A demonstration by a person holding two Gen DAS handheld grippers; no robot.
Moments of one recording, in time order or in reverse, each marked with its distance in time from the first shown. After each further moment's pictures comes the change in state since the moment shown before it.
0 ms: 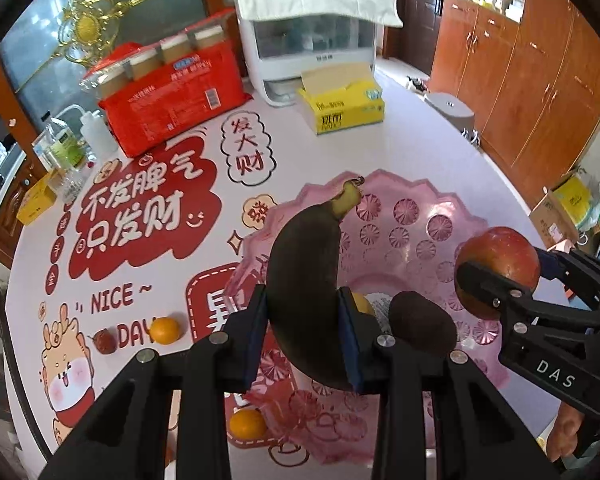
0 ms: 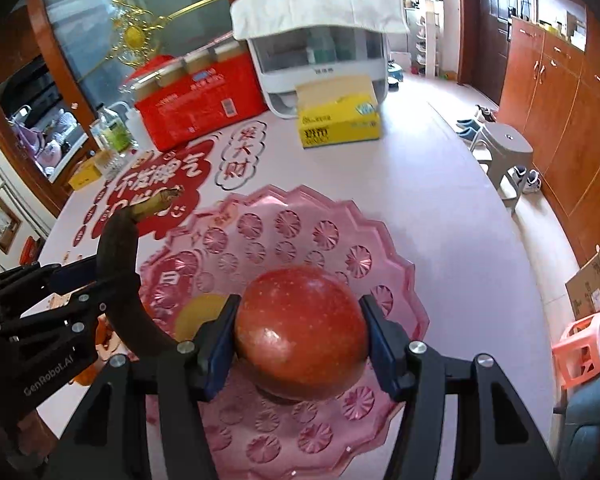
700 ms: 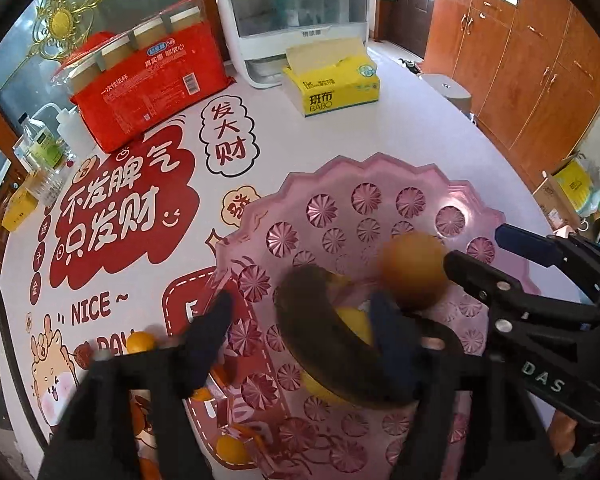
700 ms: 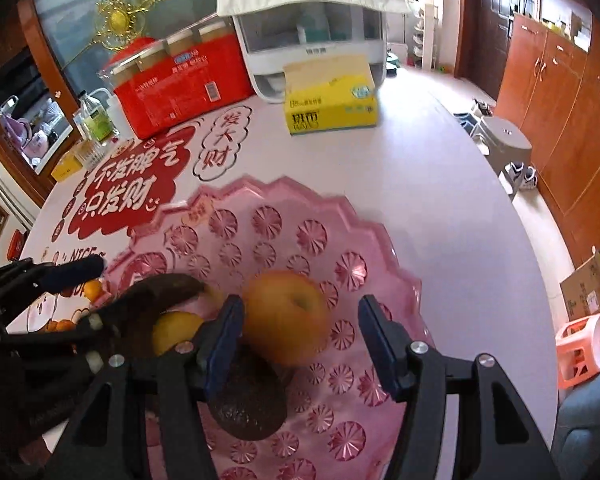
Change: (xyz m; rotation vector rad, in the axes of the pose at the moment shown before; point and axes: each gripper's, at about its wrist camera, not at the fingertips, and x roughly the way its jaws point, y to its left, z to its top) left arm 0.031 -0.009 0.010 0.030 0.031 -0.025; right arm 0.033 -0.004 0.008 -0.016 0.028 -0.034
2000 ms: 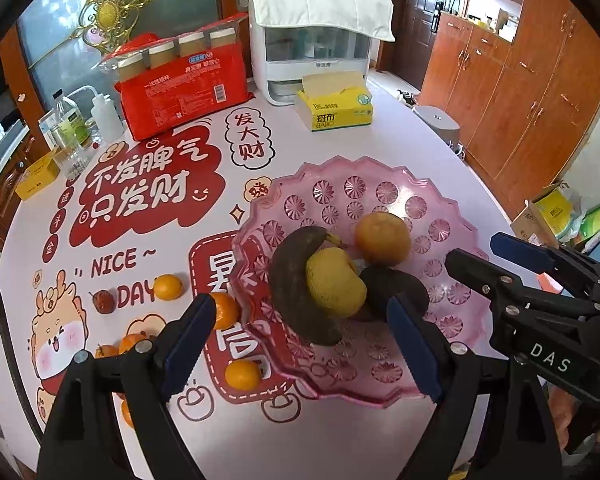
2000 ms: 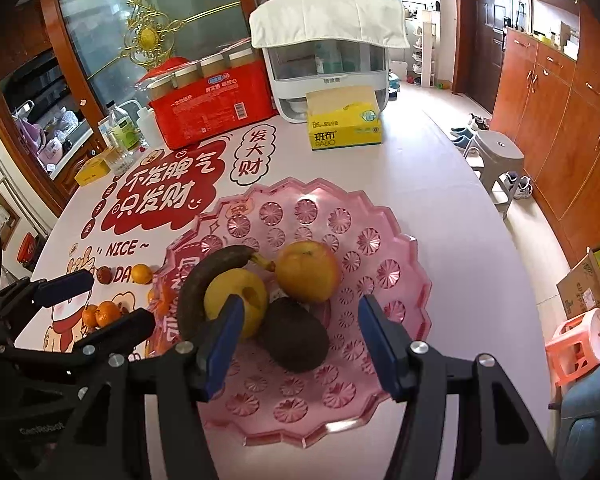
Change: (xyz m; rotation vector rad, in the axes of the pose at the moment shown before) left arm -0.087 0.023 -0.063 -0.080 -0.092 -0.051; right arm -0.077 0.034 -0.036 -0.001 -0.067 0.013
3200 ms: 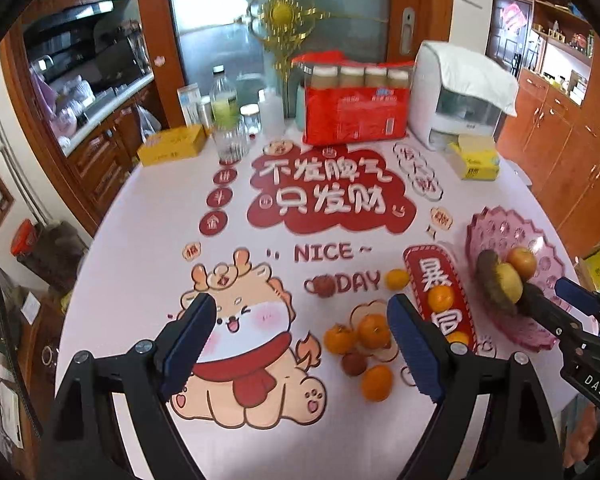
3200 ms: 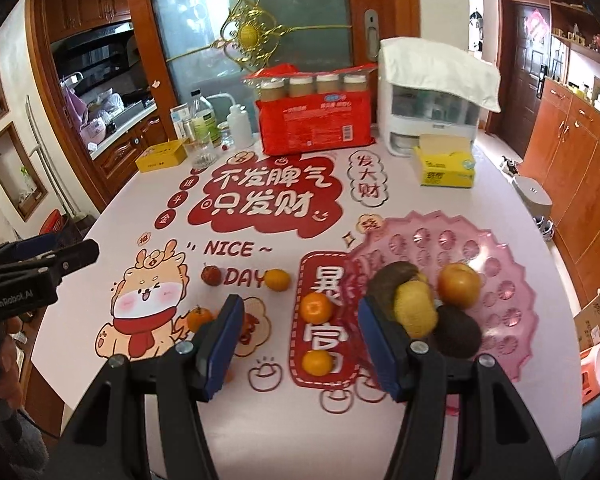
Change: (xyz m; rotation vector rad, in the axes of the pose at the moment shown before) left arm -0.106 0.258 -0.054 -0.188 -0.076 0.184; right arm -0.031 0.202 -0.017 -0.125 -0.070 0.047
